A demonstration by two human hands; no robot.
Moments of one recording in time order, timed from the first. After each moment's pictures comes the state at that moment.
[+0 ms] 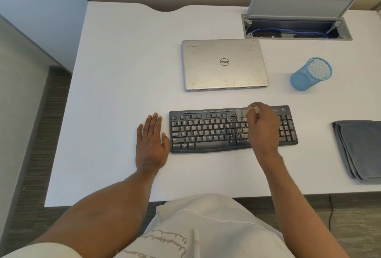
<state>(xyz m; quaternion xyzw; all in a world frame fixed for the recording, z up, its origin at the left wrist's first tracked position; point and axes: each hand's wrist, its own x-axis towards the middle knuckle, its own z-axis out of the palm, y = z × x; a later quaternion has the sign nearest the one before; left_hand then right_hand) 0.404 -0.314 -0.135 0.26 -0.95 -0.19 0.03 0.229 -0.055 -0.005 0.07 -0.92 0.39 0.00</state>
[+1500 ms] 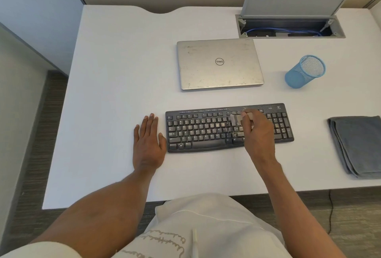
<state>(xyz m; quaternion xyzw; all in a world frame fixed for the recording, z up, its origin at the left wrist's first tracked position) 0.404 -0.314 -0.134 0.26 -0.95 -0.19 0.03 0.251 -0.042 -0.003 0.09 -0.91 0.40 -0.02</state>
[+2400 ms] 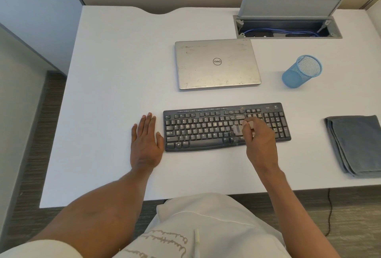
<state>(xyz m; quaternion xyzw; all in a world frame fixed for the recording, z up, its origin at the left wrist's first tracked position) 0.404 -0.313 -0.134 0.26 -0.94 -0.19 0.03 0.266 -0.019 0.001 0.12 -0.92 0.38 -0.03</state>
